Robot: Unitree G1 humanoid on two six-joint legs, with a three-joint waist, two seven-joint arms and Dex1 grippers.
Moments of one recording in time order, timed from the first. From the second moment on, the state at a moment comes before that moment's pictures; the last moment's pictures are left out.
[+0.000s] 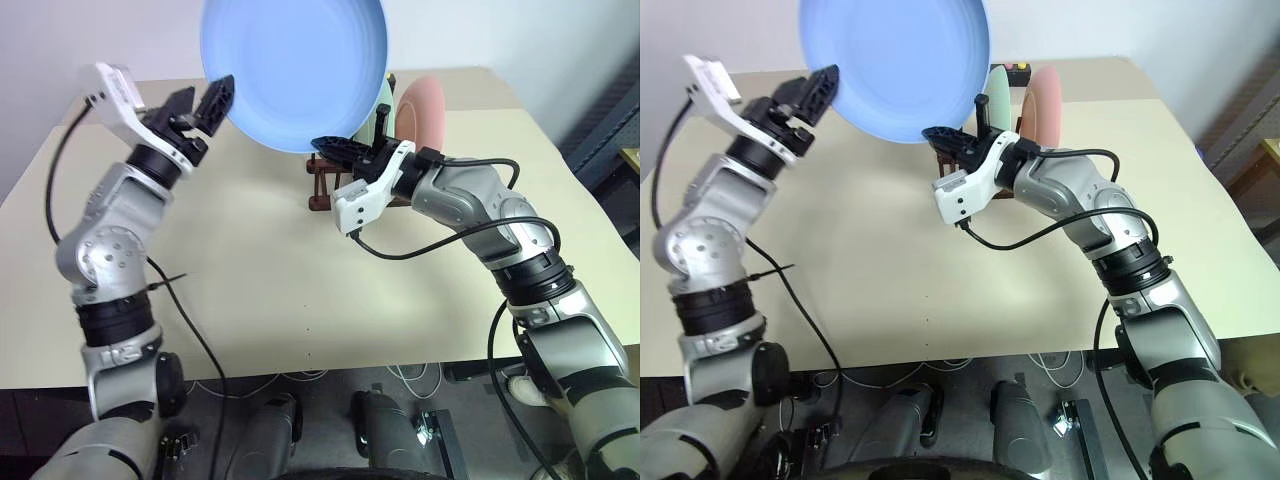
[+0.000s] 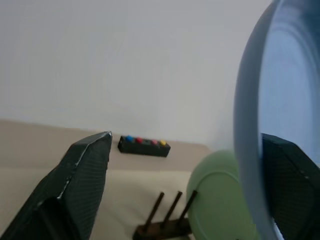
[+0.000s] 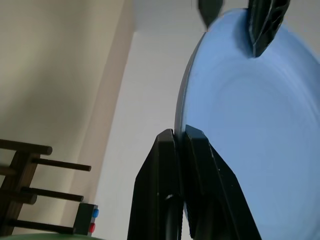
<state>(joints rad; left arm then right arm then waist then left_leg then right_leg) -0.72 0.43 0.38 -0.10 -0.80 0.64 -0.28 -0.92 -0.55 0.34 0.13 -0.65 -0.44 0.44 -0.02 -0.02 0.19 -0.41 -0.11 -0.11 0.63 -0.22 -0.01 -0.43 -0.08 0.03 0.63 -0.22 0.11</state>
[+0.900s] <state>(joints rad) -0.52 0.72 0.29 -0.01 -0.75 0.59 -0.85 -1.05 -0.17 -0.21 -0.08 0.76 0.57 0.46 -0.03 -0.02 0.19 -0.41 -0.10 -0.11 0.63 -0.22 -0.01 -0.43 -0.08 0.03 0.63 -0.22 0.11</state>
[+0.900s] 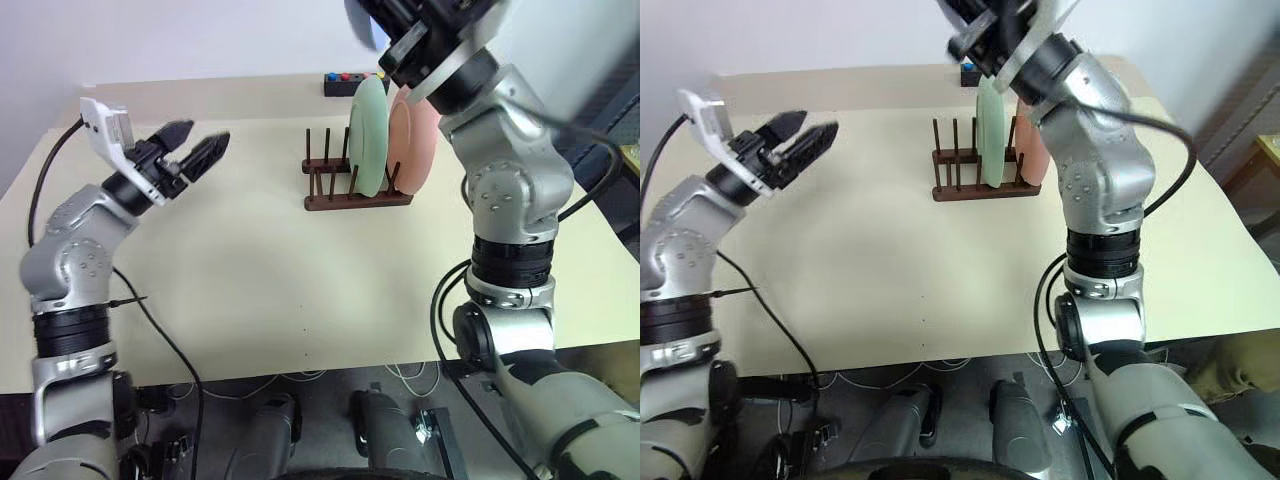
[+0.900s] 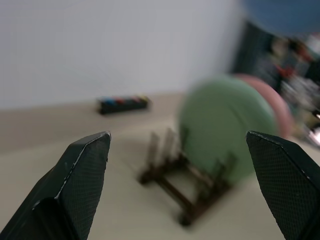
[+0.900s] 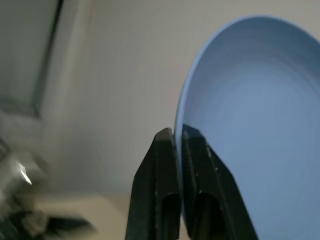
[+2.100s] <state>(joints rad) -0.42 0.85 0.25 -0.13 -0.79 0.69 -1.07 -1.00 -0.08 -0.30 0.25 1.07 0.78 0.33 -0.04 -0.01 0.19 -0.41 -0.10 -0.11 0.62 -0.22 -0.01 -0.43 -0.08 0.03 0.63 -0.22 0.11</state>
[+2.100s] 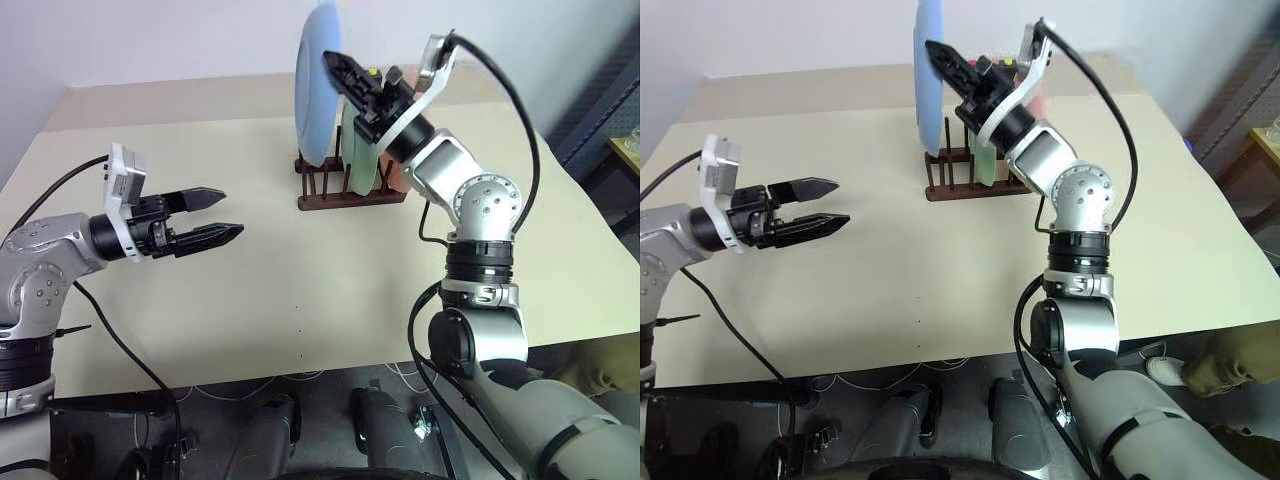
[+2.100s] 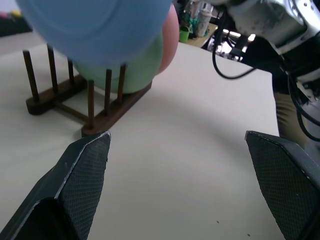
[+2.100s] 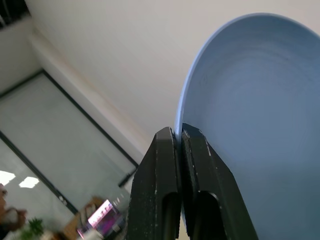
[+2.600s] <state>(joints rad) -0.42 0.84 0.26 -0.16 -0.81 0.69 -1.05 -0.99 -0.09 -0.26 0.34 0.90 0.75 0.39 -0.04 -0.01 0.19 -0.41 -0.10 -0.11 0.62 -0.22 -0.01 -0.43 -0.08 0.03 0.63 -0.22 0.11</state>
